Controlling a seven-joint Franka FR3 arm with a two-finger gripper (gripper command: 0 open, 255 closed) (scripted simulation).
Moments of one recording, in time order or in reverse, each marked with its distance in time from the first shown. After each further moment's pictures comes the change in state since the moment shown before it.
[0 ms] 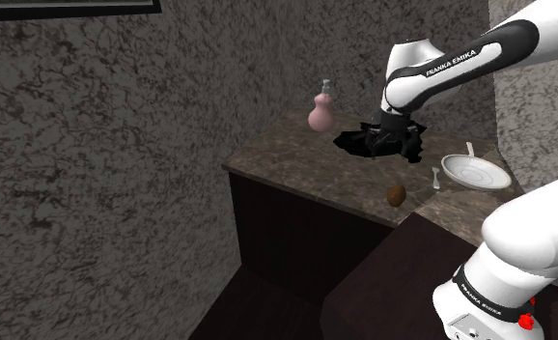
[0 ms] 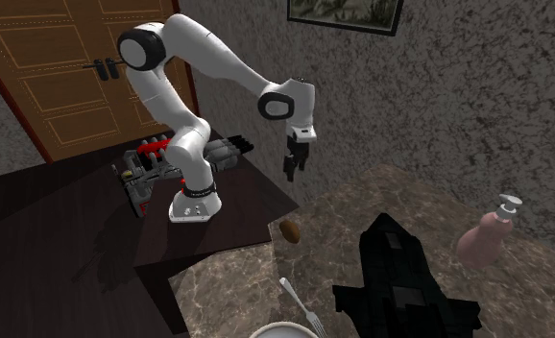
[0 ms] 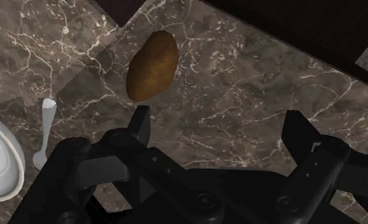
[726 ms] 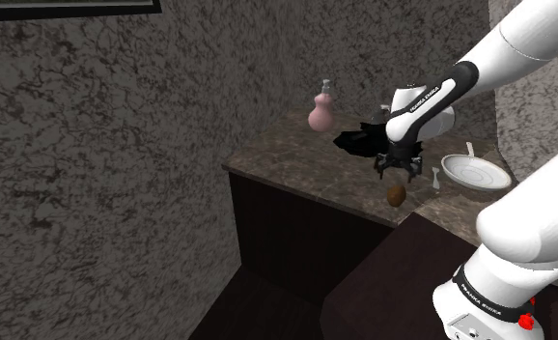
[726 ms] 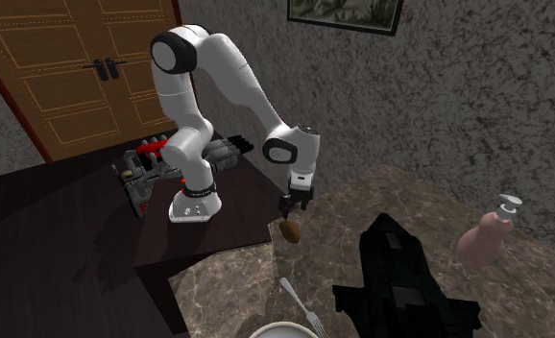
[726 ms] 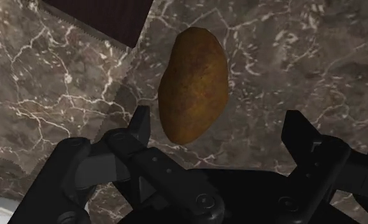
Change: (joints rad) arm -0.134 0.341 -0.071 -0.019 -0.058 0.301 0.233
